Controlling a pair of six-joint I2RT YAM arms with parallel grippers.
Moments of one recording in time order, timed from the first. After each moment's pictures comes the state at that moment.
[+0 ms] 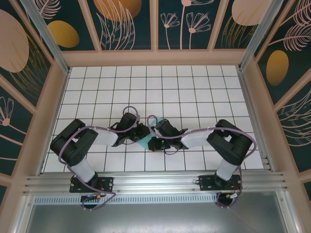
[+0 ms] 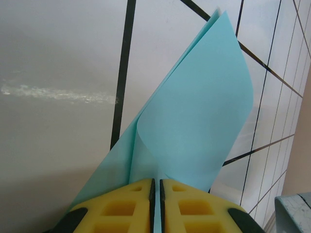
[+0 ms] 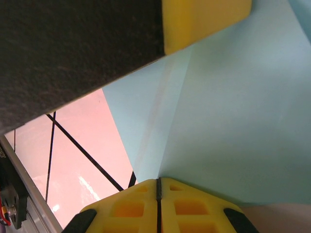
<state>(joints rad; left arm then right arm) -0.63 1.68 0.56 0.36 0.36 -1.09 0.95 1.71 0.70 0.11 -0.37 0.75</state>
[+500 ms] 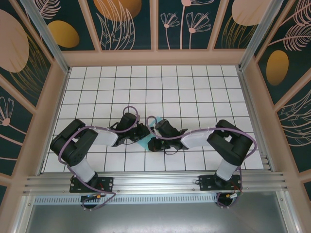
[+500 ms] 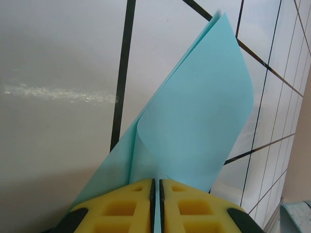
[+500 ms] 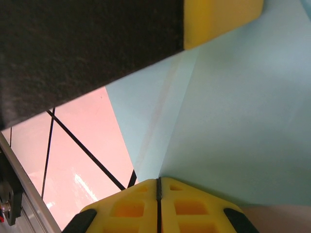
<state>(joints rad) -0.63 1.68 0.56 0.36 0.36 -1.08 0.96 1.70 0.70 0.10 -0.36 0.72</state>
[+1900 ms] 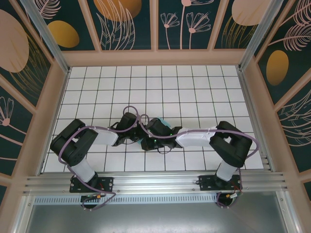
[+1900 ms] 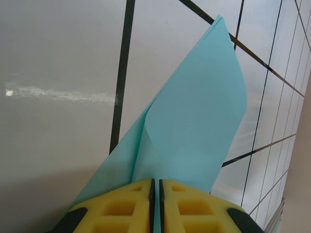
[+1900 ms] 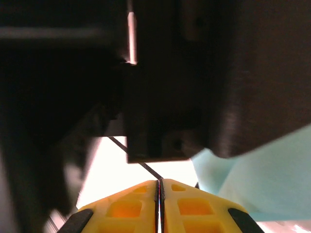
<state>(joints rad) -0.63 1.68 0.56 0.35 0.36 -1.08 1.04 1.70 0.87 -0.06 -0.28 0.75</state>
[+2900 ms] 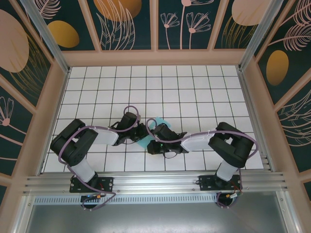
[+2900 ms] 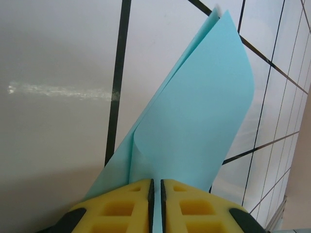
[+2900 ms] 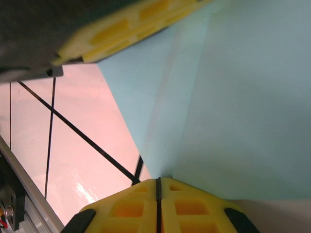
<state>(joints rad) -0.64 1.68 0.58 0.33 0.36 -1.07 1.02 1.66 0.66 0.11 -0.29 0.83</state>
